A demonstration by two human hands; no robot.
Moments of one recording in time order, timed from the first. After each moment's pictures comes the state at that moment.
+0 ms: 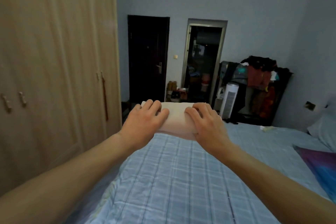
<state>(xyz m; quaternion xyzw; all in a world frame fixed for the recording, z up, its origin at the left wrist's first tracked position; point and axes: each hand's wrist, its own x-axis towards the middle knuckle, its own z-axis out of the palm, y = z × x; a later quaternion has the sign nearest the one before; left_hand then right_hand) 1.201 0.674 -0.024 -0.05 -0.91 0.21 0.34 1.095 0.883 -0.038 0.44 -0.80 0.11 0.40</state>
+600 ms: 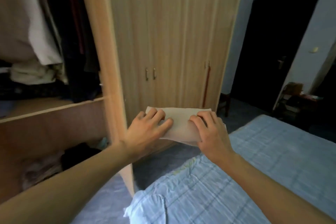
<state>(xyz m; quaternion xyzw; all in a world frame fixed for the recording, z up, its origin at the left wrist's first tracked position) 1.417 0.641 -0.073 0.23 -0.92 0.28 0.18 1.195 0.729 -0.101 0.68 -0.61 0.27 0.29</state>
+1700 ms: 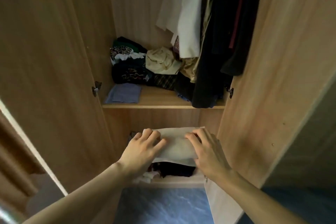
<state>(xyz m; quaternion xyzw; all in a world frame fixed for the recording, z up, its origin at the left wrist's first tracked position) 1.838 0.350 -0.189 0.49 -0.83 0.25 0.11 1.596 0.308 -0.192 0.87 -0.43 0.22 0.05</state>
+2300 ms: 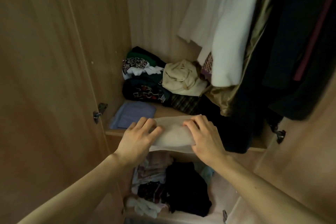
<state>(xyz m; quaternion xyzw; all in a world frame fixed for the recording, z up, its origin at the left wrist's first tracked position) 1.958 0.128 -0.158 0.55 -0.76 0.27 0.20 1.723 0.053 -0.149 0.89 -0.36 0.26 0.09</state>
